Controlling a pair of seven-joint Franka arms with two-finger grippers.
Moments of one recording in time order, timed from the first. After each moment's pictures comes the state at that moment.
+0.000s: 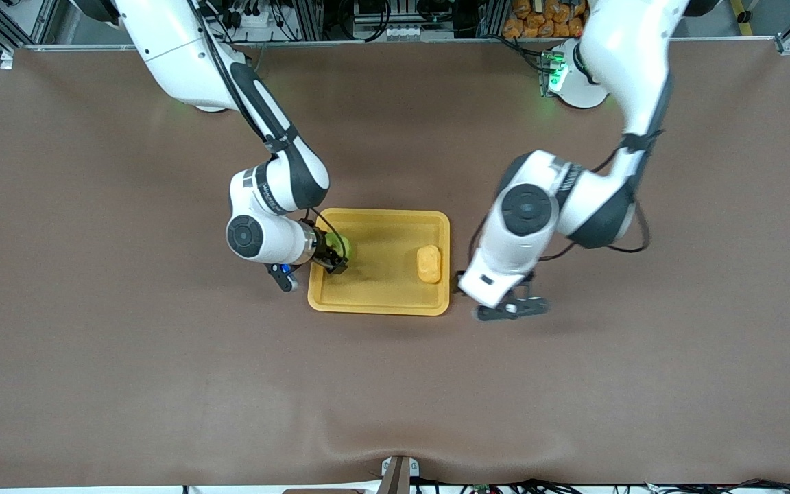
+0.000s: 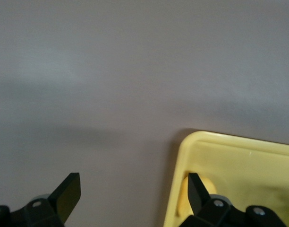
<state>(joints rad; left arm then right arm) -0.44 0.57 -0.06 -1.44 0.10 2.06 -0.66 0.56 0.61 -0.04 -1.80 0.51 2.24 1.09</state>
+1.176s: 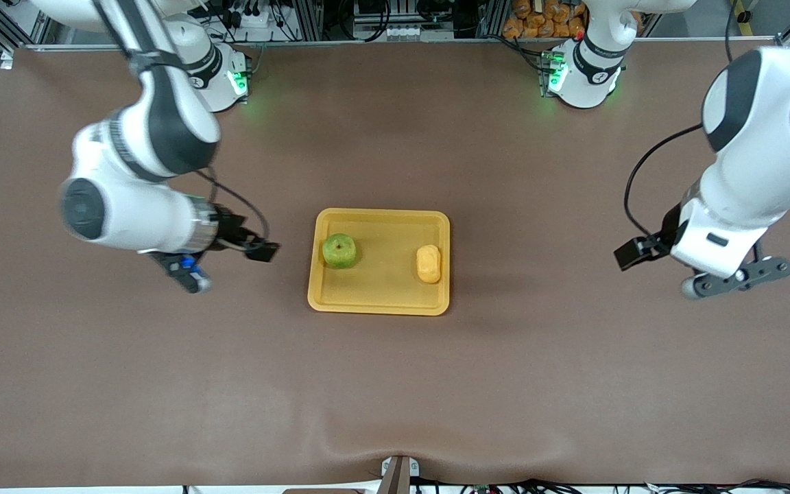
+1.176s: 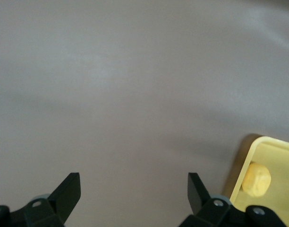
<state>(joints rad) -0.17 0.24 -0.06 -1.44 0.10 1.72 -0.47 0.31 0.32 -0.08 -1.60 0.36 1.71 0.76</state>
